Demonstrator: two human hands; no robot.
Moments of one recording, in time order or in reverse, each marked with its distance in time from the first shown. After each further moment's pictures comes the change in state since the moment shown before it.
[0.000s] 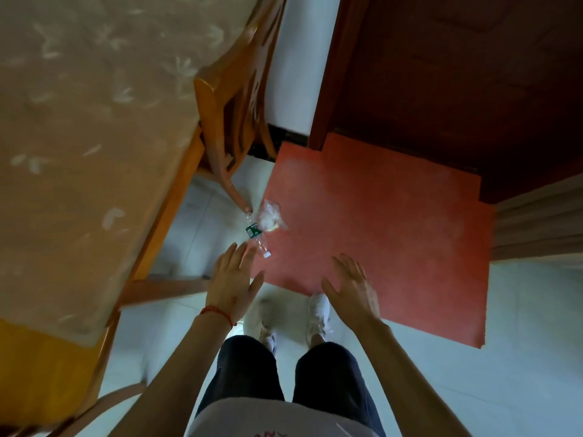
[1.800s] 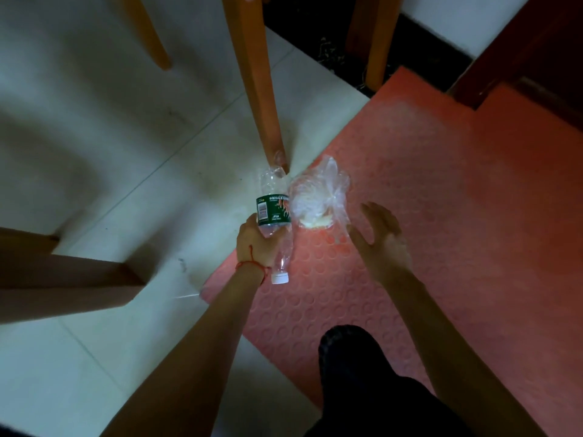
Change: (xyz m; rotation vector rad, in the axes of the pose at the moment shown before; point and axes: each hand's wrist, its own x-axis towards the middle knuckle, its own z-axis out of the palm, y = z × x) left_hand 0.338 -0.245 0.511 -0.797 0.376 -0.788; right_hand 0.456 0.217 0.455 0.030 -0.003 -0.358
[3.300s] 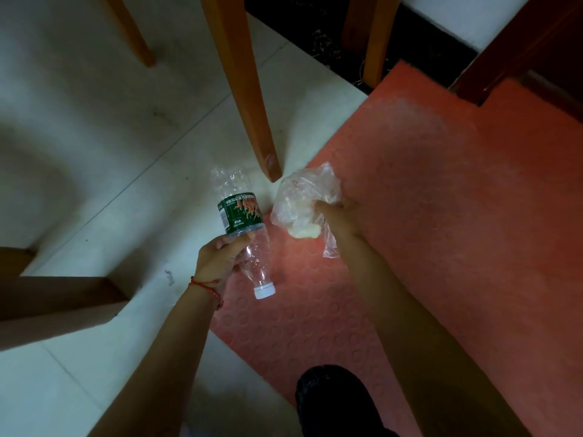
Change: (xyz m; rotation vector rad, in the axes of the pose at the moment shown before) left_hand 0.016 -0.026 -0.030 -0.598 -0.089 -0.332; right_hand 0.095 -0.019 0.068 0.625 -0.014 0.540
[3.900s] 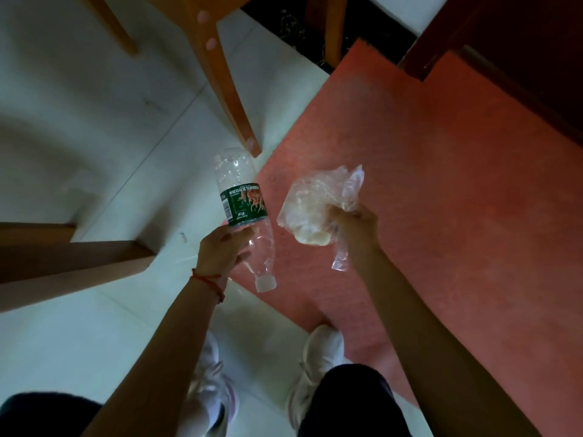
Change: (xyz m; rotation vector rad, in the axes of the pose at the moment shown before) left_hand -0.162 0.075 0.000 0.129 -0.085 -0.063; right_hand -0.173 -0.054 -0.115 0.269 0.106 0.185
